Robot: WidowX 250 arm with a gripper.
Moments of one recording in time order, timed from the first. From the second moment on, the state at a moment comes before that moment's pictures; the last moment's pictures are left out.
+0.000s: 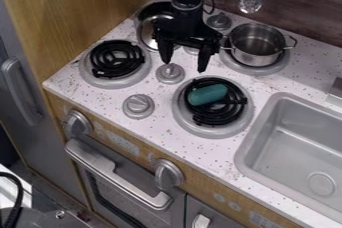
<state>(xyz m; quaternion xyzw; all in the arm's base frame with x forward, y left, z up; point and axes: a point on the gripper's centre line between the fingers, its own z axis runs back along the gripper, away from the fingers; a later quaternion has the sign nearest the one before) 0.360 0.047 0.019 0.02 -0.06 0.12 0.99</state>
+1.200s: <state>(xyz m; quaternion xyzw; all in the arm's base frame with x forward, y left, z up) 0.469 -0.033 0.019 -0.06 -0.25 -0.11 0.96</state>
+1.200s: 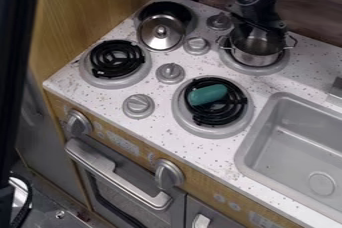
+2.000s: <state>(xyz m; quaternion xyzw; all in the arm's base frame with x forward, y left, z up) 0.483 -0.034 -0.041 -0.06 -0.18 -0.14 0.97</state>
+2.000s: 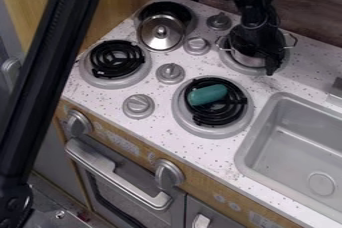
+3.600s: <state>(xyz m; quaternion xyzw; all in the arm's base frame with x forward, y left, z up) 0.380 0.105 -0.015 0.02 -0.14 0.08 0.99</state>
